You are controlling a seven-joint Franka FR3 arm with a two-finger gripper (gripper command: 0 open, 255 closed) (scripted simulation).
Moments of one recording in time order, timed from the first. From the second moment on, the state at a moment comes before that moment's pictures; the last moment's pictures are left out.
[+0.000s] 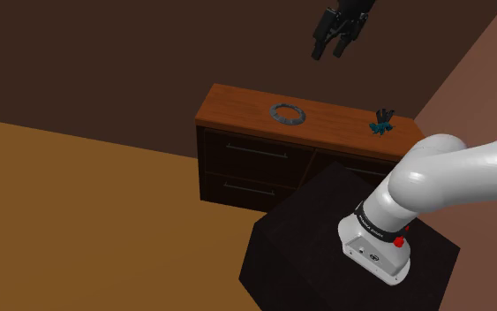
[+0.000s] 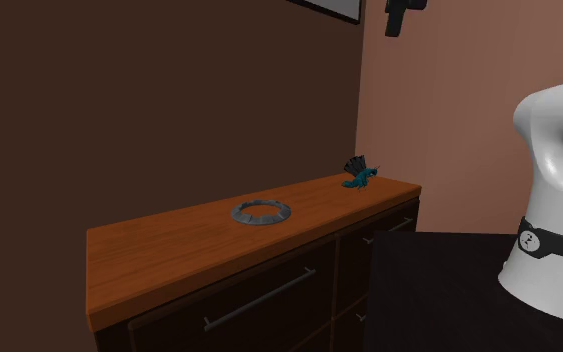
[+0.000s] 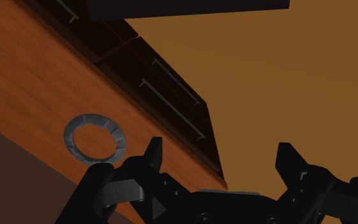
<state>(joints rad) 0.00 -0.80 0.00 -2.31 0.06 1.65 0.06</state>
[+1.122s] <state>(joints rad) -0.05 -0.46 -0.12 -2.45 0.01 2.12 -0.06</state>
